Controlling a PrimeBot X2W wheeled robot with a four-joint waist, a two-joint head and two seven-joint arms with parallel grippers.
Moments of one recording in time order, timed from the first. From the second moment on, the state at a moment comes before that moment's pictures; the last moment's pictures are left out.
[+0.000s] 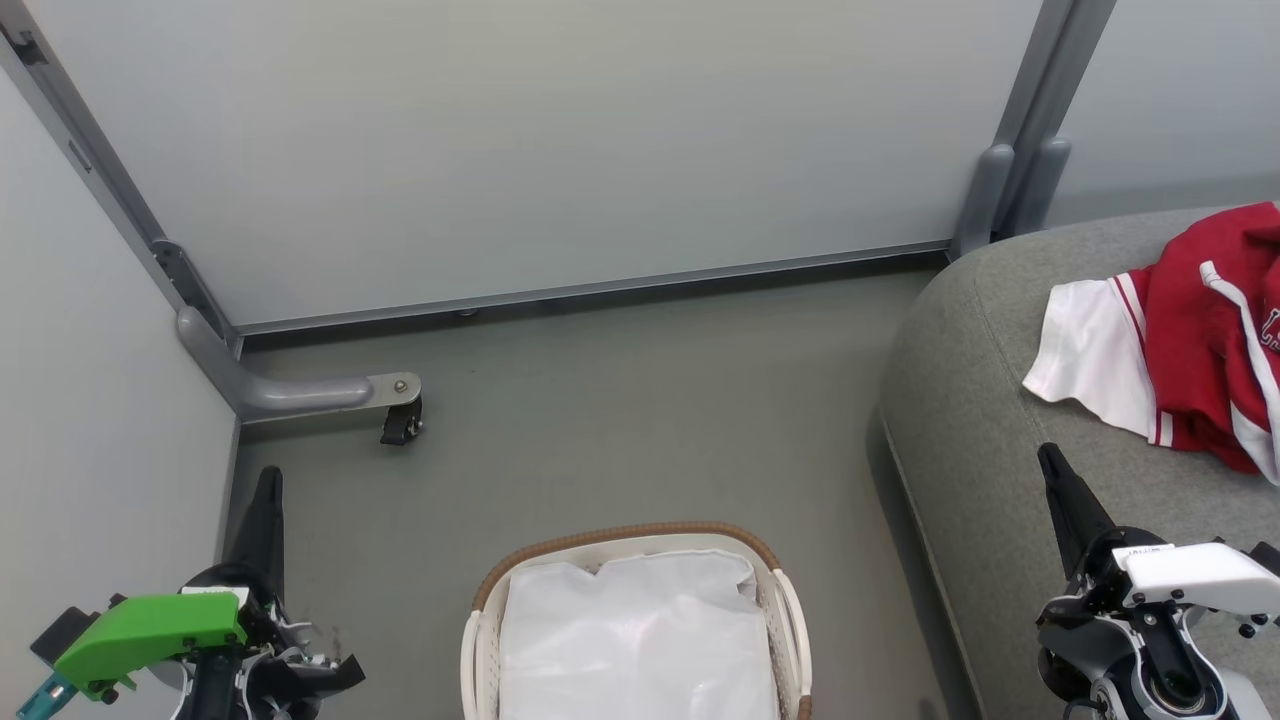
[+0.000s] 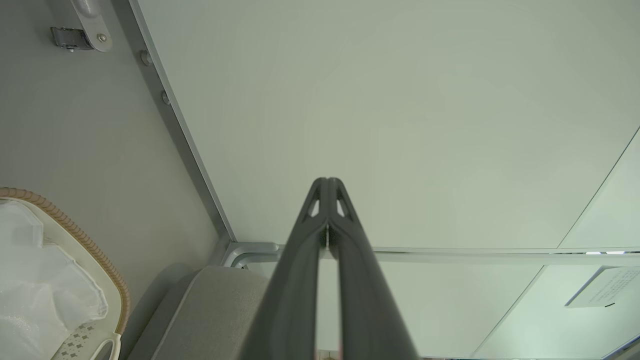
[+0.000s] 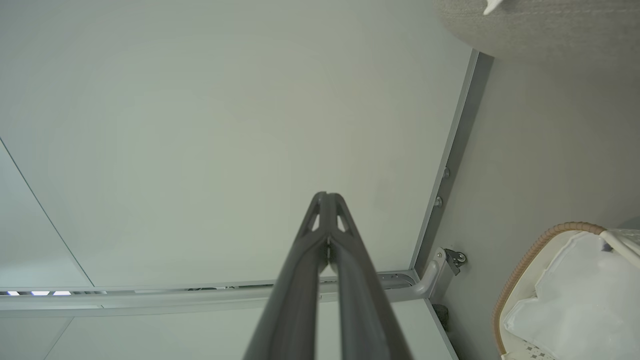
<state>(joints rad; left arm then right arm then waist) -0.10 0.05 0.11 0.24 -1.61 -0.13 0.11 -0.11 -0.05 -0.11 0.25 1.61 0.13 0.12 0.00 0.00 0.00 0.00</state>
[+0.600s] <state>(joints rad) -0.10 0.05 0.11 0.24 -1.61 -0.13 0.11 -0.11 -0.05 -0.11 0.25 1.61 0.13 0.12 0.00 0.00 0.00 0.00</state>
